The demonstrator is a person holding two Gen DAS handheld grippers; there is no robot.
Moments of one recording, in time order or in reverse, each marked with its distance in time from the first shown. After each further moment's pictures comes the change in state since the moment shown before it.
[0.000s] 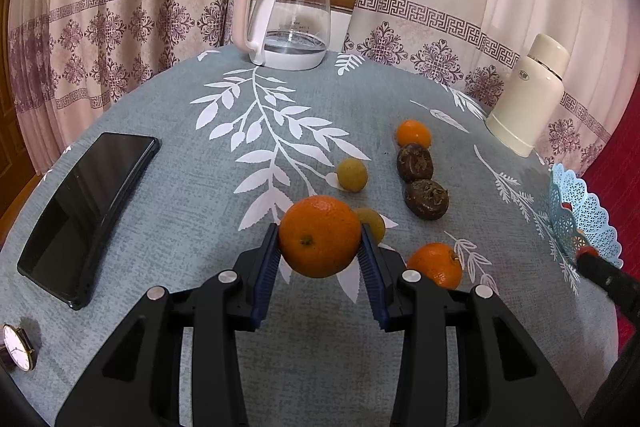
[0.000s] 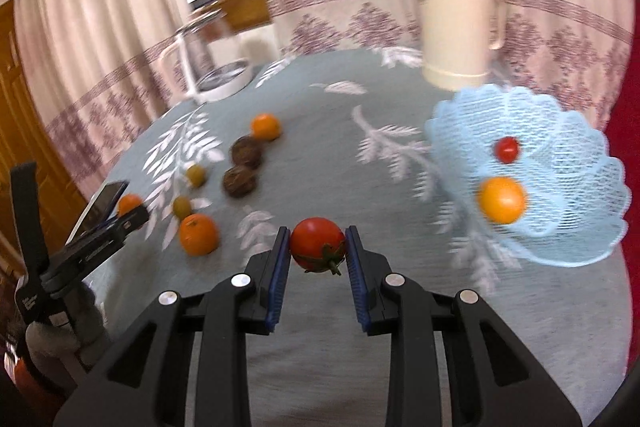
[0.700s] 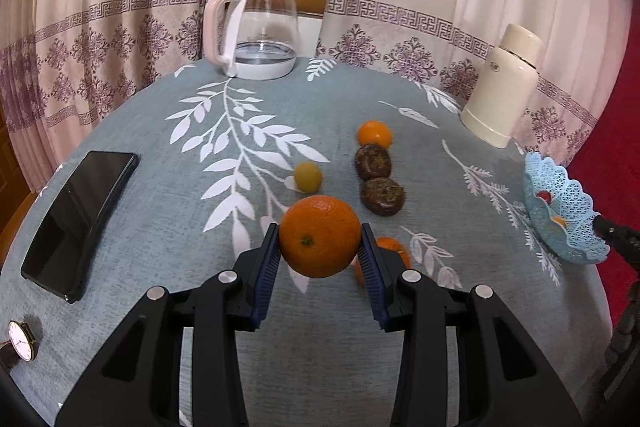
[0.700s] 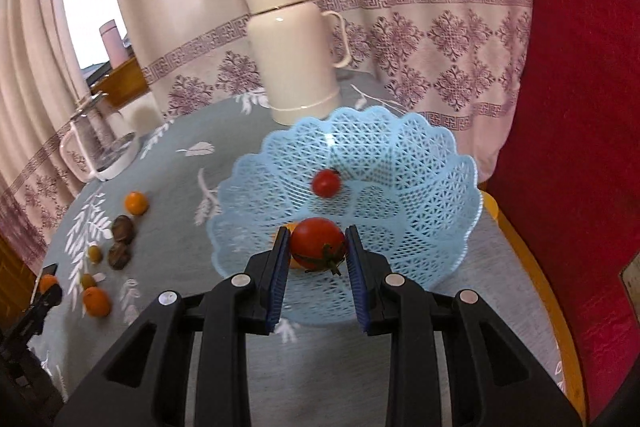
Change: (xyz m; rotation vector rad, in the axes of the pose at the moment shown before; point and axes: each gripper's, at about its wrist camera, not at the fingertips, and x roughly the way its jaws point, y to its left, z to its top) left arm -0.019 -0.034 0.001 0.062 -0.011 -0.035; right arm -0.026 -0.125 0.015 0.220 -0.103 -0.237
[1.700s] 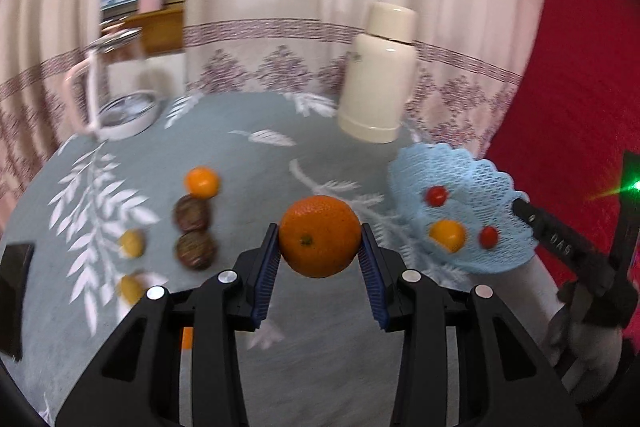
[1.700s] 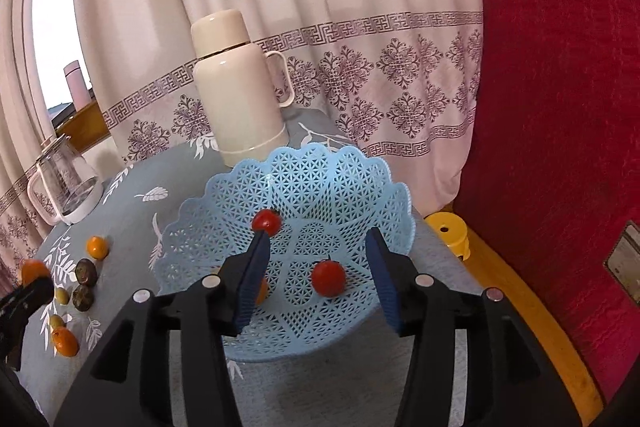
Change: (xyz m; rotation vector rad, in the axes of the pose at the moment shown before) left arm 0.005 -0.153 0.024 0.241 -0.031 -0.233; right arm -0.007 -0.028 -0.003 0.083 -0.163 -0.127
